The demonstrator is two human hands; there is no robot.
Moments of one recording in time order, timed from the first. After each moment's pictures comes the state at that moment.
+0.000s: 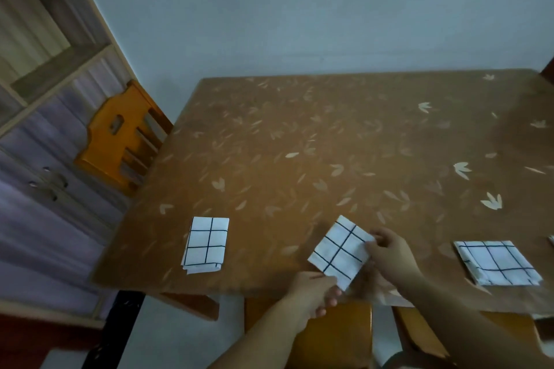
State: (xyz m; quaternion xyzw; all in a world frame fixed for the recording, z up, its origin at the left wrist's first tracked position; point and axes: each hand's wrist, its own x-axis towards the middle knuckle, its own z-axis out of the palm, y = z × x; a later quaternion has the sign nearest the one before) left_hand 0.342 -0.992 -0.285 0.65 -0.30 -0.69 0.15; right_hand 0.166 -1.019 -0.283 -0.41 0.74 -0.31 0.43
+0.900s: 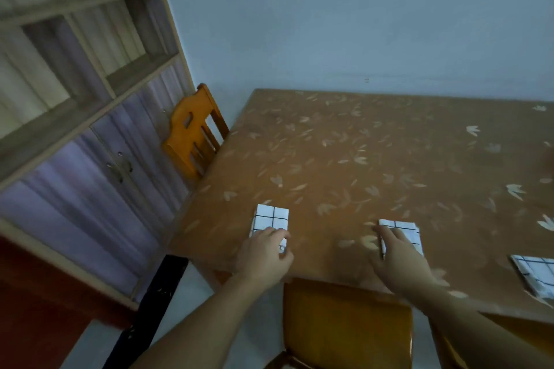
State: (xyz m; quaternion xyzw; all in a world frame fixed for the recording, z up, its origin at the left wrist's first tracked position) left_hand 0.541 -0.979 -0.252 0.67 -0.71 -0.16 0.14; right_hand 0.280 -0.981 -0.254 -0.66 0.72 -0.12 0.19
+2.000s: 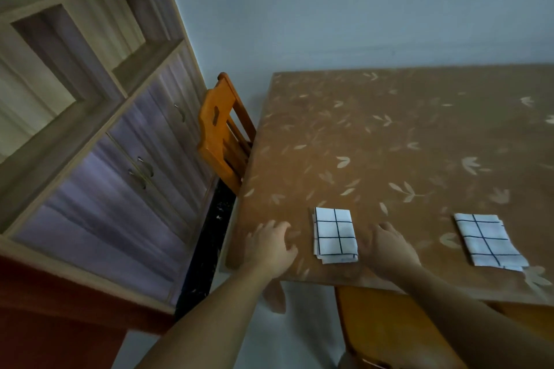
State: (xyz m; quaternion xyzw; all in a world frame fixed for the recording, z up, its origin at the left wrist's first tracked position) left_hand 0.691 -1.047 -0.270 0.68 -0.71 -0.19 0.02; right_hand 0.459 -1.036 -0.268 -0.62 0.75 0.00 0.26
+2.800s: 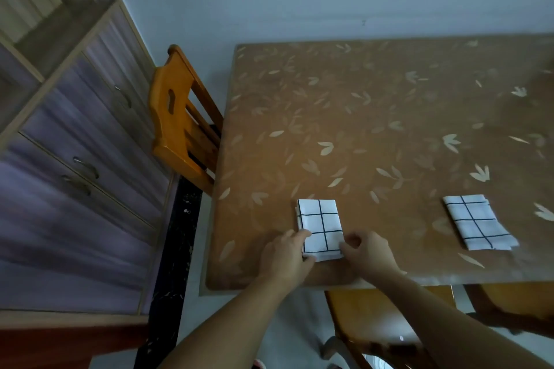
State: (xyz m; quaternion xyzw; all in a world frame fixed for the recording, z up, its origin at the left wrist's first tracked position) left_hand 0.663 -1.077 -0.336 0.57 -0.77 -0.26 0.06; right_hand 0.487 -1.053 -0.315 -0.49 0.80 -0.14 0.33
